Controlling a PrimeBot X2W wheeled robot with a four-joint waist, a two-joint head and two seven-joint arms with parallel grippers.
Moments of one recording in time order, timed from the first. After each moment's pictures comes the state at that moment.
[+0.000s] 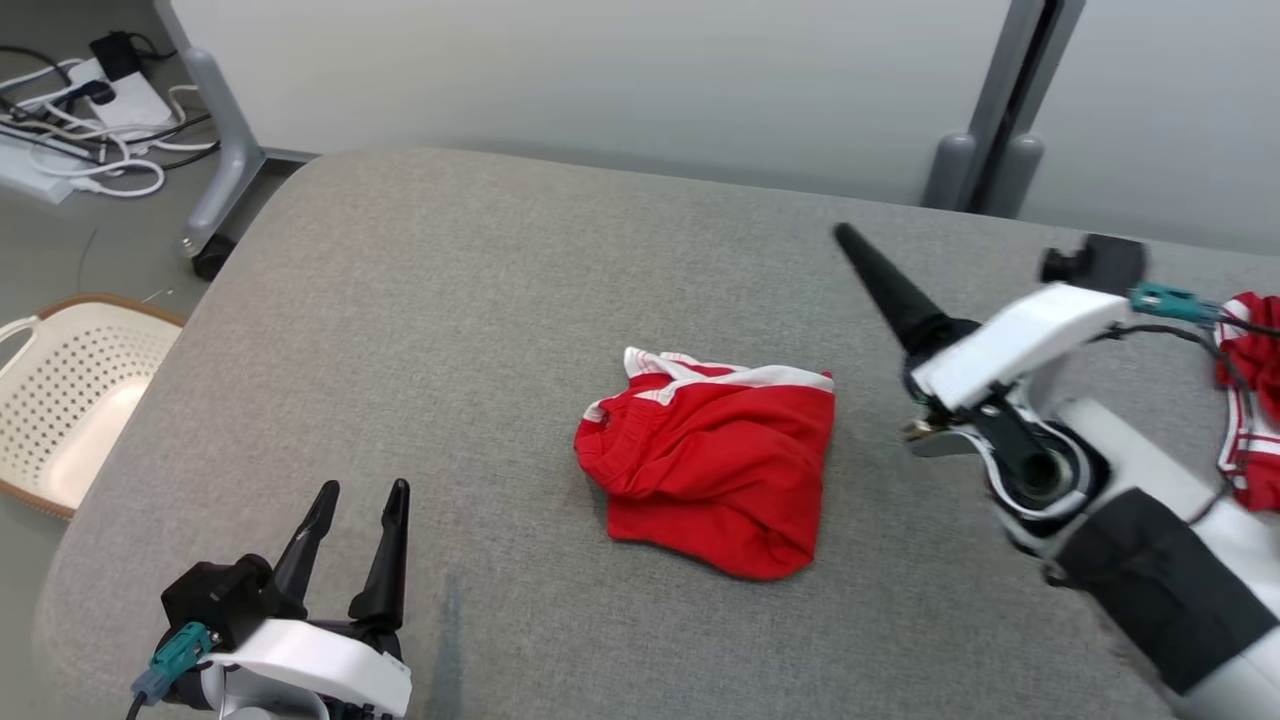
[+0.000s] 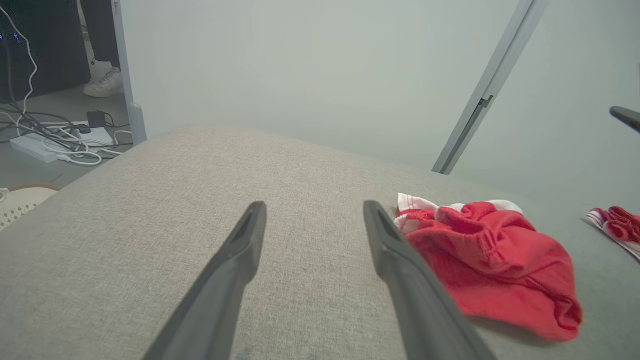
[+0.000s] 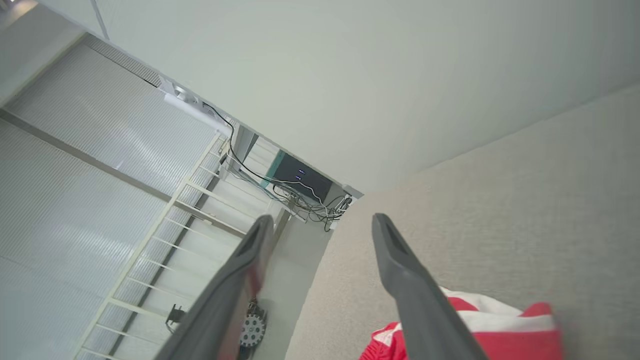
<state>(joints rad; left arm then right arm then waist) -0.11 0.14 -0.15 0.38 -0.45 -0.13 -0.26 -0.80 -0.27 0.82 0.56 1.73 0.13 -0.10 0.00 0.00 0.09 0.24</state>
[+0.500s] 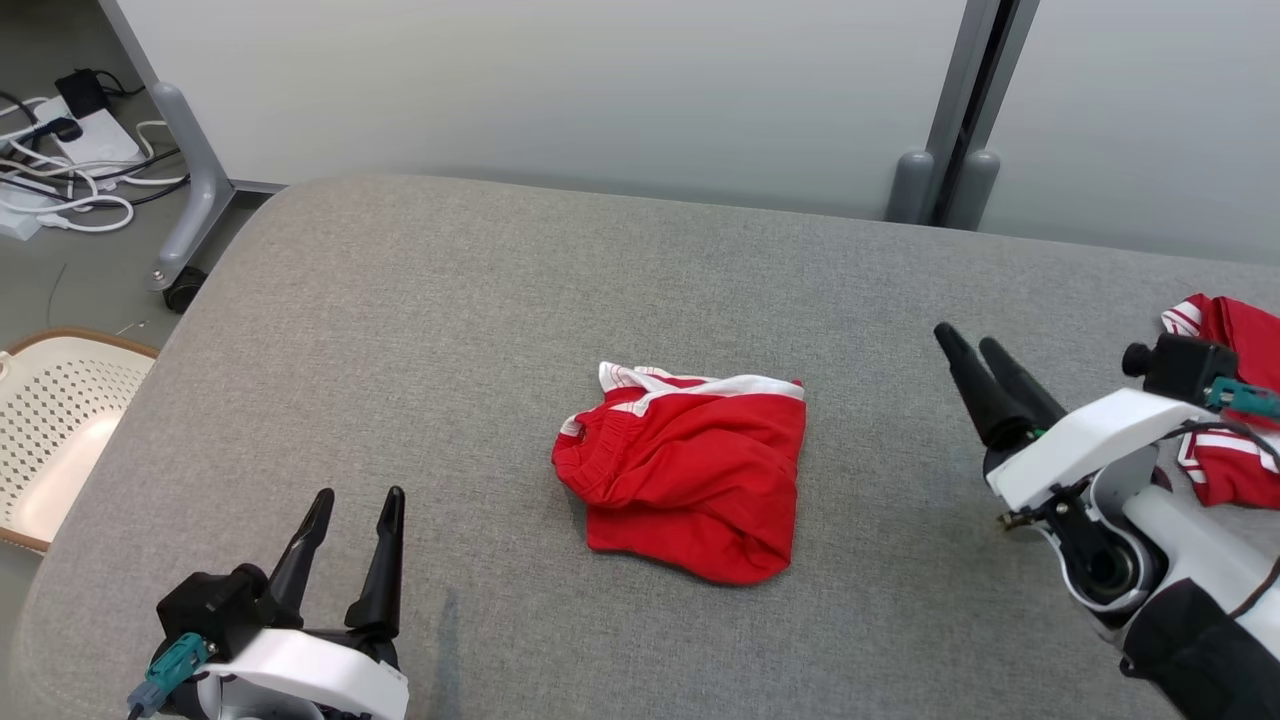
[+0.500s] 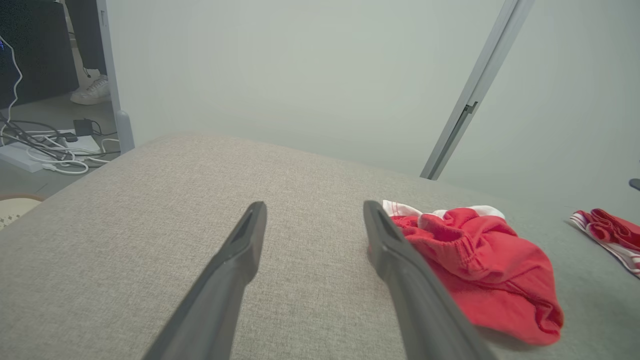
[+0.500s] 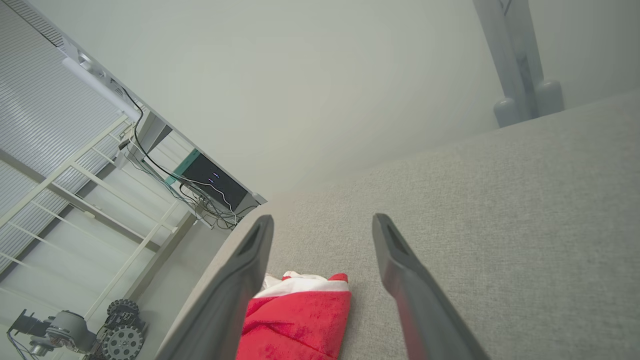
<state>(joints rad) -0.09 0.14 -0.13 0.36 -0.44 -0.13 -0.26 -0.66 -0.42 0.86 0.60 1.45 0.13 -0.25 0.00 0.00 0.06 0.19</state>
